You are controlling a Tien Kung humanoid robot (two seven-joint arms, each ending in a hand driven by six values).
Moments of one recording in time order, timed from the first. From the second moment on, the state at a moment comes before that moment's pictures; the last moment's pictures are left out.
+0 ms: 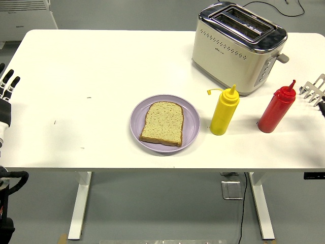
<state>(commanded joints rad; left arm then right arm) -0.05 0.05 -1.76 -1.48 0.76 0.09 -0.09 -0.10 -0.30 1.64 1.40 -1.23 0.13 0.24</state>
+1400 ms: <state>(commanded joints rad) -0.05 0.04 -1.76 -1.48 0.75 0.10 -0.09 0.14 -0.23 1.39 1.22 -1.17 -0.01 0.25</state>
